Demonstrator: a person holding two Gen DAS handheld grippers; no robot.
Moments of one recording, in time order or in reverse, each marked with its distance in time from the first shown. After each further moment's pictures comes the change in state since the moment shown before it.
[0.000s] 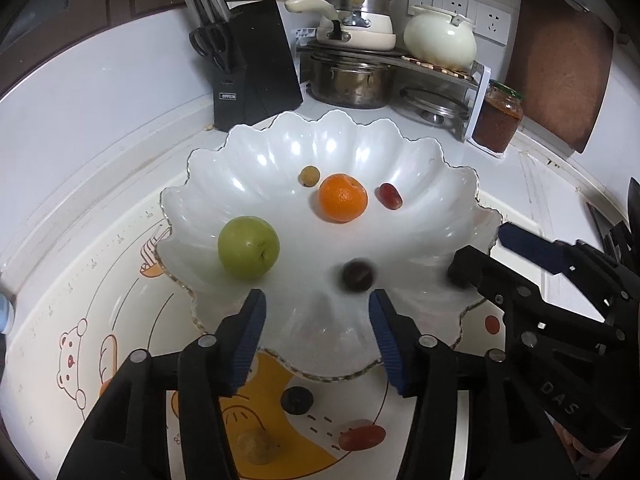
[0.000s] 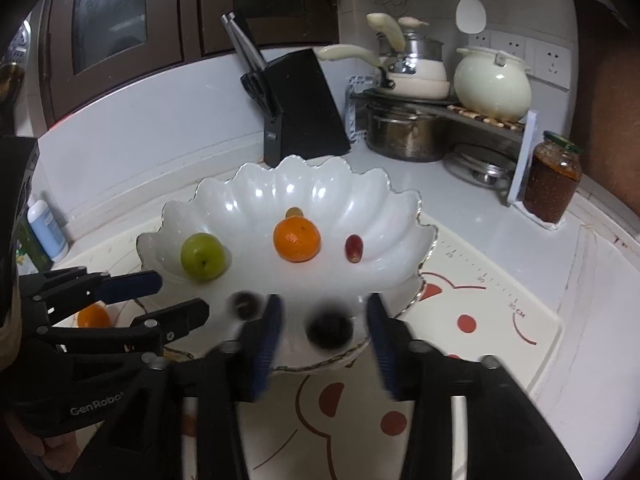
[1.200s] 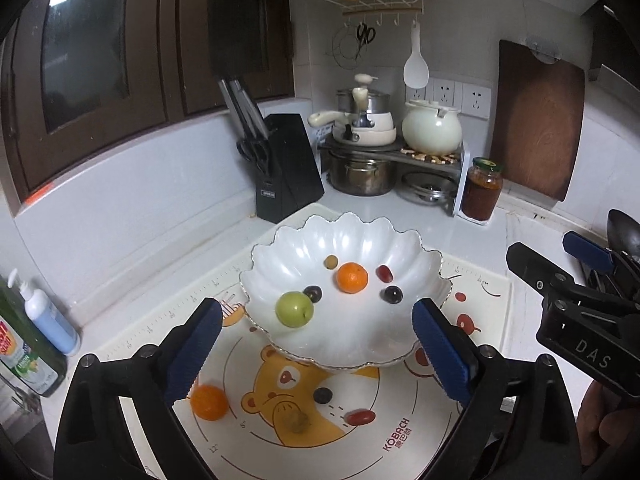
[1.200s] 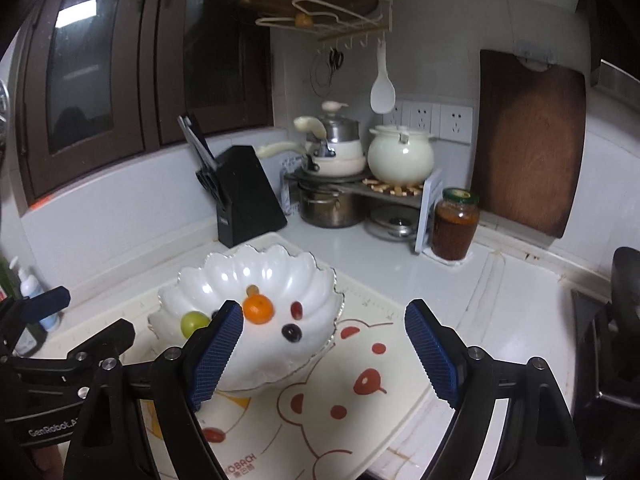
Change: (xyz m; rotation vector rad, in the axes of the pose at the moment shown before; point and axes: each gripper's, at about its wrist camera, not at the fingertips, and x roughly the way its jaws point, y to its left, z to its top) left arm -0.140 0.000 0.007 0.016 -0.254 0.085; right arm -0.131 0.007 0.036 0.114 -0.177 -0.216
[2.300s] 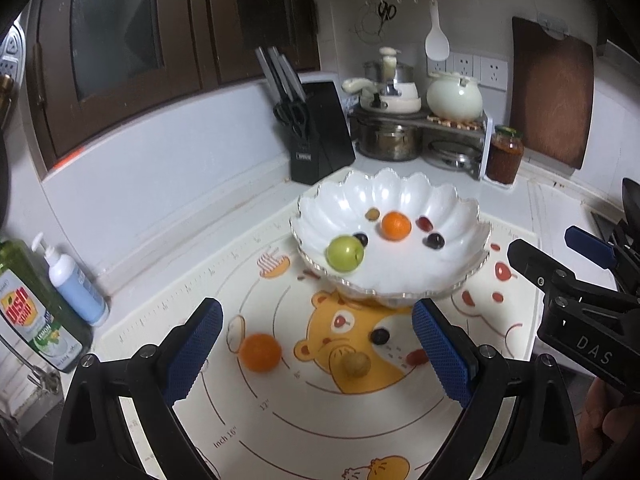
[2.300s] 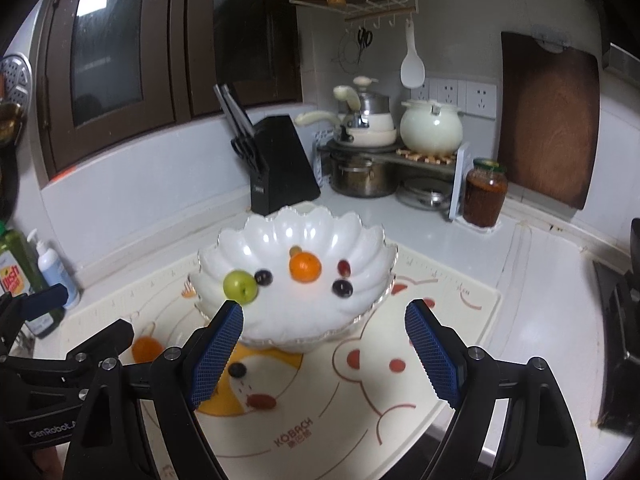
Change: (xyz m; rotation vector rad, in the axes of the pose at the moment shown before) left arm -0.007 0.043 -0.061 0.021 0.072 0.068; right arm -0.002 0.049 -0.056 0.005 0.062 0.056
